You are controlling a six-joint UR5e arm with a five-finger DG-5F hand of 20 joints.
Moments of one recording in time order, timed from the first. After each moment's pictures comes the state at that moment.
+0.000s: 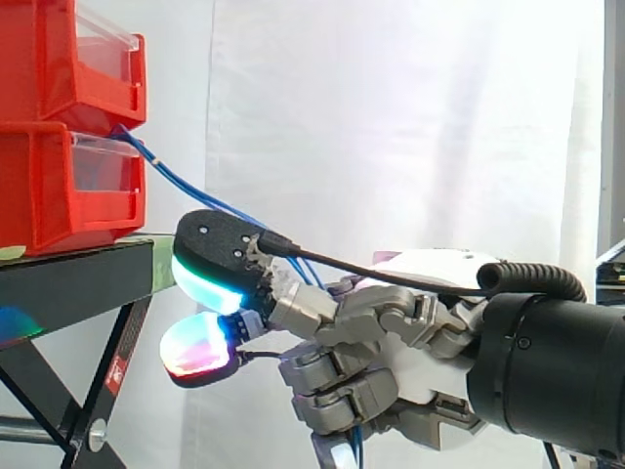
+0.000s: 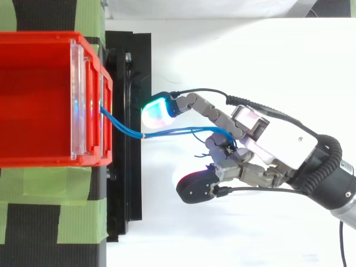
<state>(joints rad) 0.42 -2.16 -1.78 -2.21 -0.61 -0.37</state>
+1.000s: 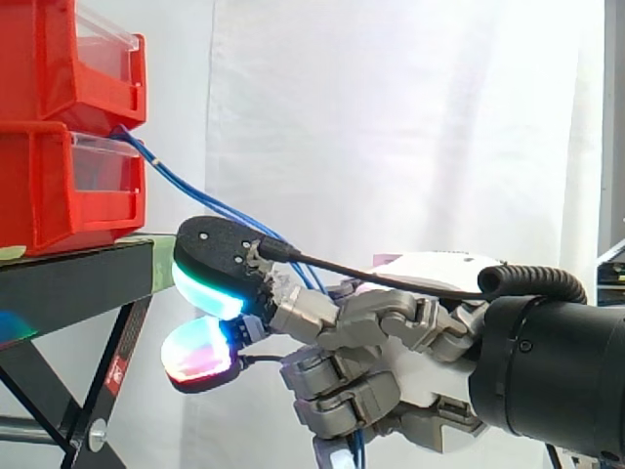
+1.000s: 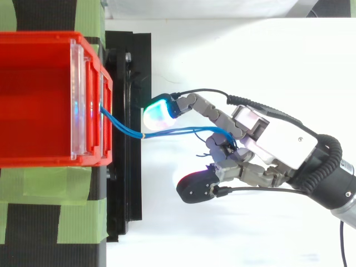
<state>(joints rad) 0.42 -2.16 -1.78 -2.22 -0.61 -0.37</state>
